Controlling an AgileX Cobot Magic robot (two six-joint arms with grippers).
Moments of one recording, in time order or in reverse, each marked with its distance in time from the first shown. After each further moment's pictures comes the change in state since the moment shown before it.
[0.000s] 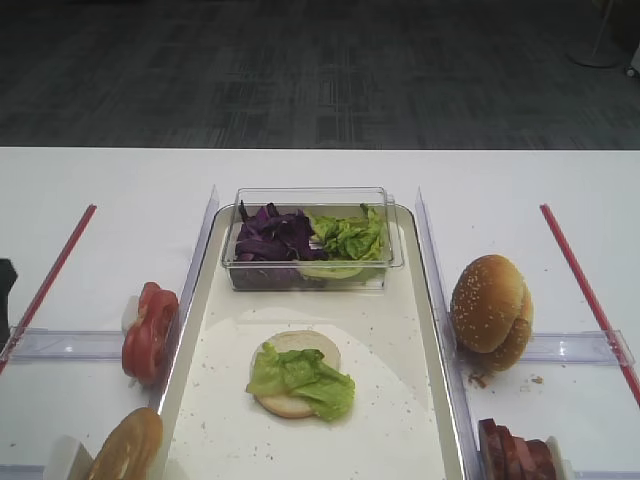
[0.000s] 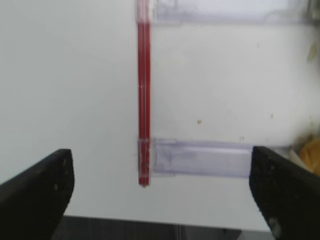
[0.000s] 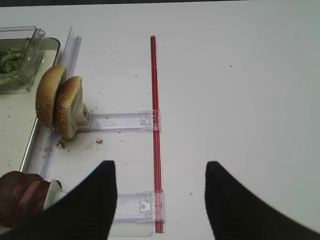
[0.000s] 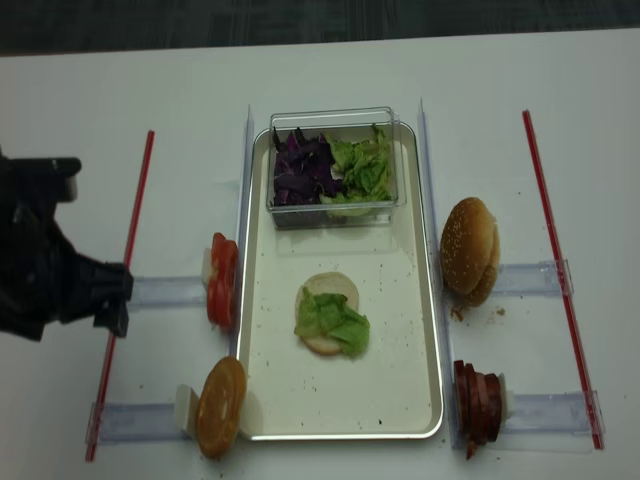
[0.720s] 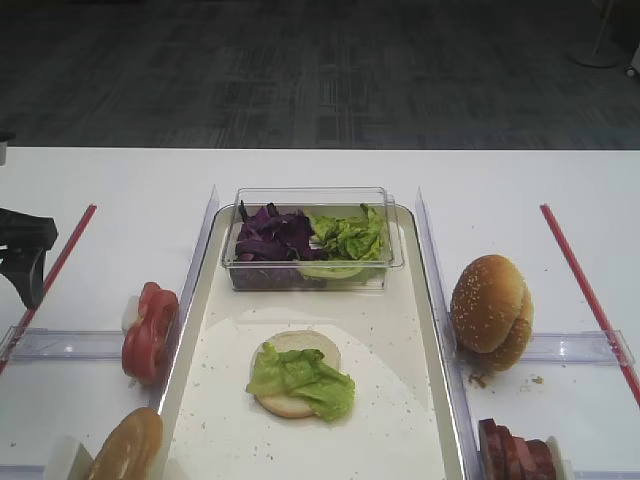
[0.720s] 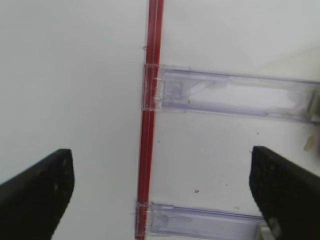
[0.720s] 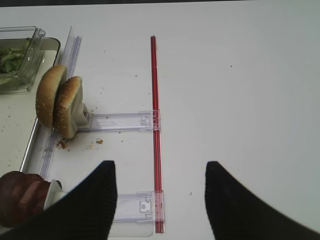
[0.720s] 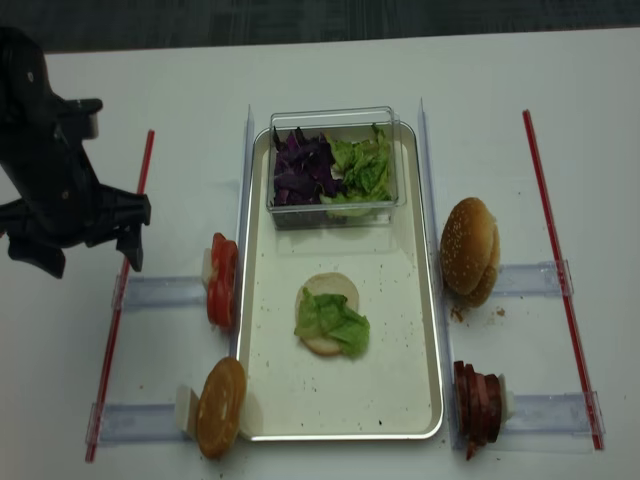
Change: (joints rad) left arm 0.000 0.269 -0.246 0.017 0.003 -0.058; right arm 0.000 0.000 0.000 0.000 0.000 0.000
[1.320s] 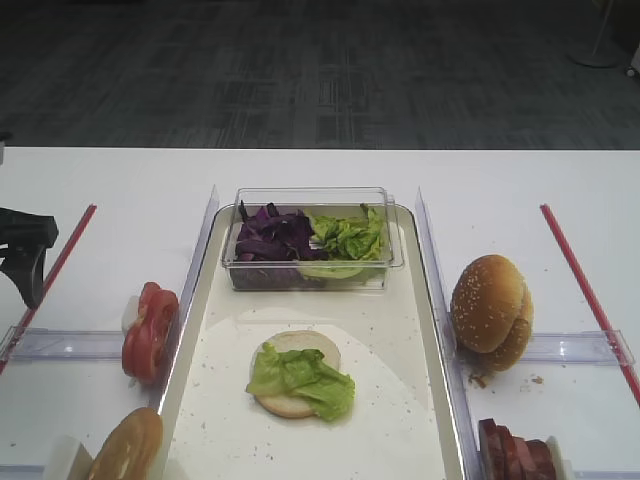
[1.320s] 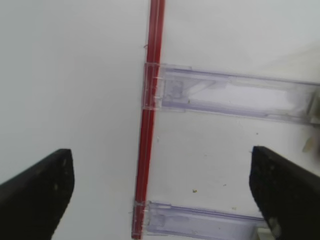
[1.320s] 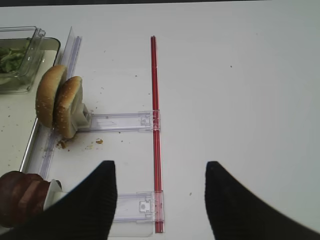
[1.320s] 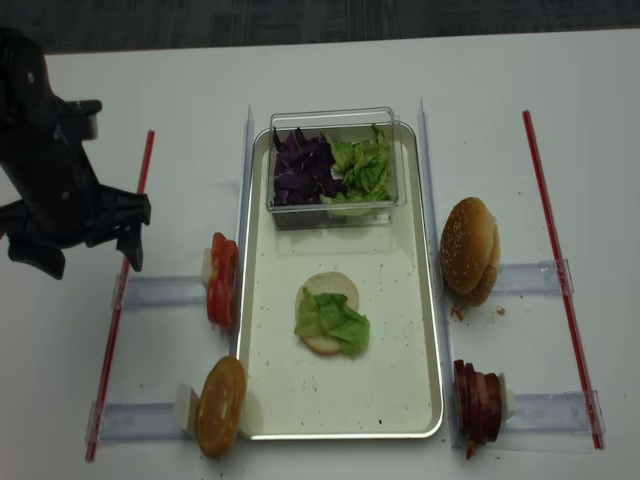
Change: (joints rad) left arm 0.000 0.000 0.000 0.000 0.002 -0.028; right arm 0.000 0.000 0.000 0.000 0.000 0.000
